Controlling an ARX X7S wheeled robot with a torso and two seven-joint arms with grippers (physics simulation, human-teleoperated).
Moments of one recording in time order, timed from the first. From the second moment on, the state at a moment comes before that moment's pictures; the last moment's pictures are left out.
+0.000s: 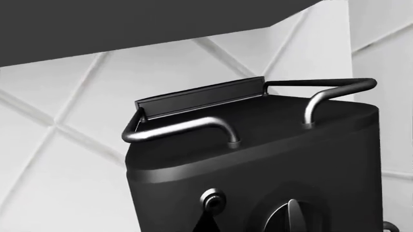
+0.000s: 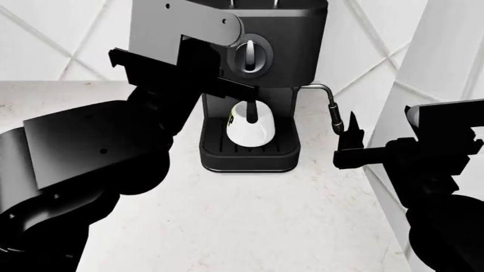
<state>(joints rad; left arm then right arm) -1.16 -0.30 0.43 0.43 -1.02 -1.11 -0.73 0.55 0.42 0.08 -0.73 0.51 1.21 0.24</state>
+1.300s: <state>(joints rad) -1.18 -0.30 0.45 0.44 -1.07 -1.10 -0.74 0.54 0.43 0.07 -0.70 0.53 1.17 0.26</state>
